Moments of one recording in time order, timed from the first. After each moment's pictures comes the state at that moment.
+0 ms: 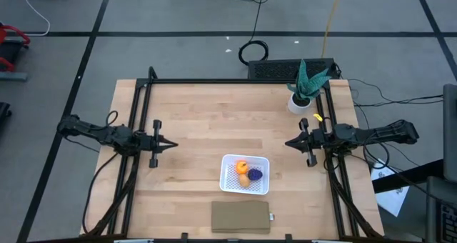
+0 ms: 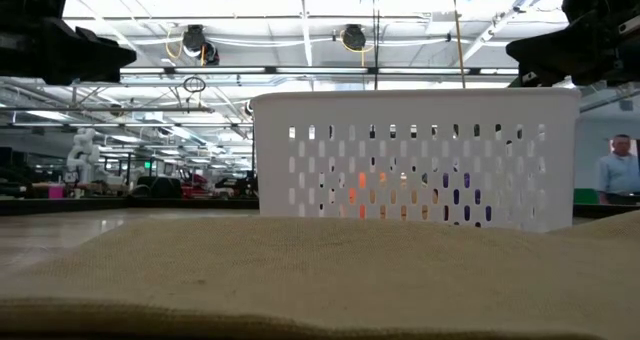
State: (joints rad) left arm -0.29 0.04 0.03 -0.02 -0.21 0.29; right arm 0.13 0.16 0.02 0.19 0.02 0.02
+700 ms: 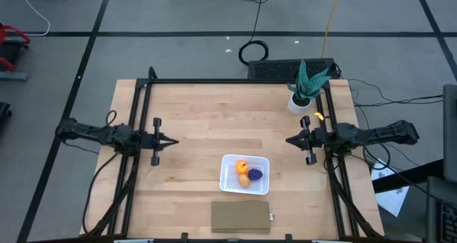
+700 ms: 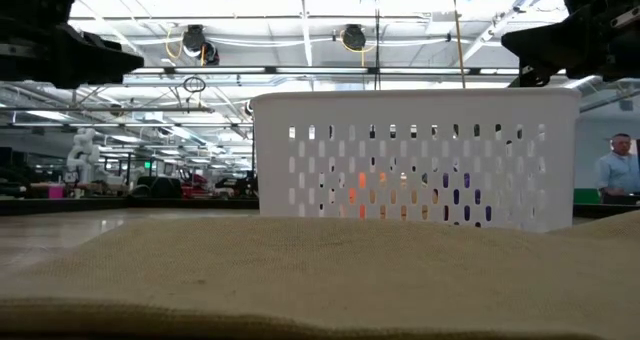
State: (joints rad) left arm -0.20 0.05 0.04 -0.03 -0.17 0.33; right arm 0.12 0.17 0.01 0.25 0.06 -0.02
